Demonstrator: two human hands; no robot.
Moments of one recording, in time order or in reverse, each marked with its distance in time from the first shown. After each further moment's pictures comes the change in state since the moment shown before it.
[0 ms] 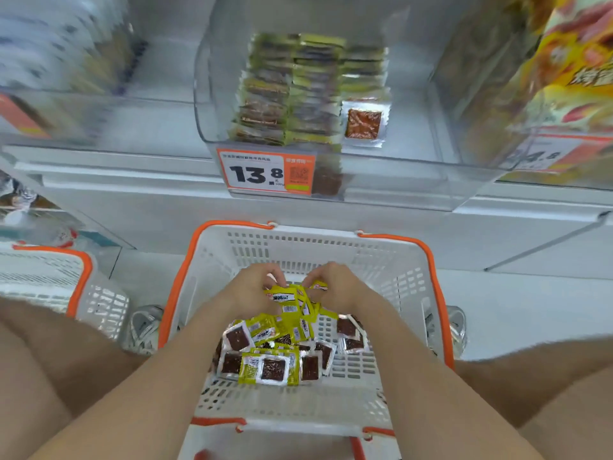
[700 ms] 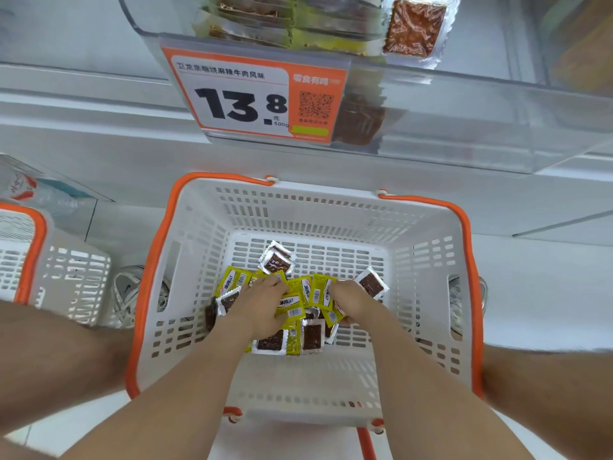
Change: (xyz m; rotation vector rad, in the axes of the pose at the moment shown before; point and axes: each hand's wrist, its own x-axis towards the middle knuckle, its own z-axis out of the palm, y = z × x) left_hand 0.026 -0.087 0.099 0.638 -0.109 0.014; right_hand 0.010 0.090 0.093 0.462 -0.170 0.627
